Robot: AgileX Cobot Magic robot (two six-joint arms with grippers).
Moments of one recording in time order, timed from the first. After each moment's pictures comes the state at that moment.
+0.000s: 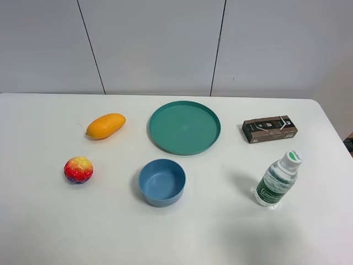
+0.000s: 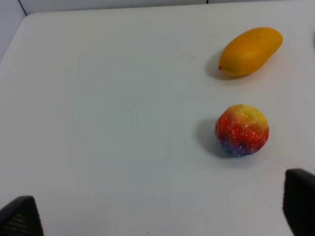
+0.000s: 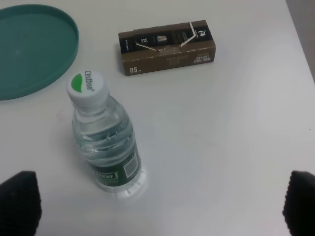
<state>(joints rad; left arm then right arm) 0.13 0.00 -0.51 -0.04 1.06 0.07 0.03 0.00 -0.48 0.00 1.06 0.02</state>
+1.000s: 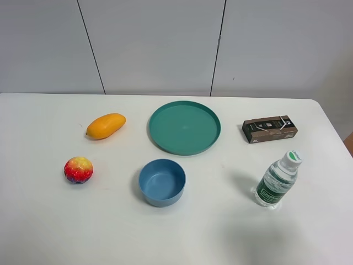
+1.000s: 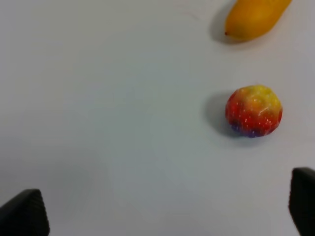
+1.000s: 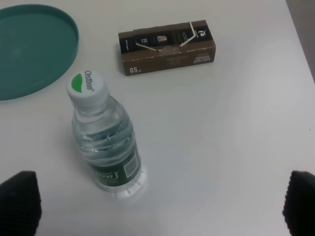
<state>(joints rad) 0.13 0.63 -0.78 -0.06 1.02 0.24 0.03 0.00 -0.48 0.00 1.06 0.02</state>
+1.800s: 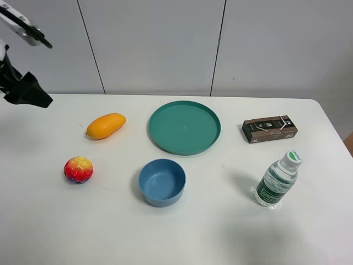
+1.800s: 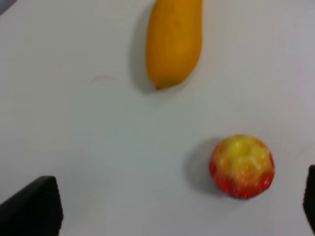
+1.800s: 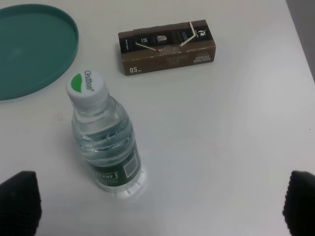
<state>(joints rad) 0.02 1.46 -1.27 -0.30 1.01 0.81 0.03 0.00 -0.48 0.00 1.06 0.02</state>
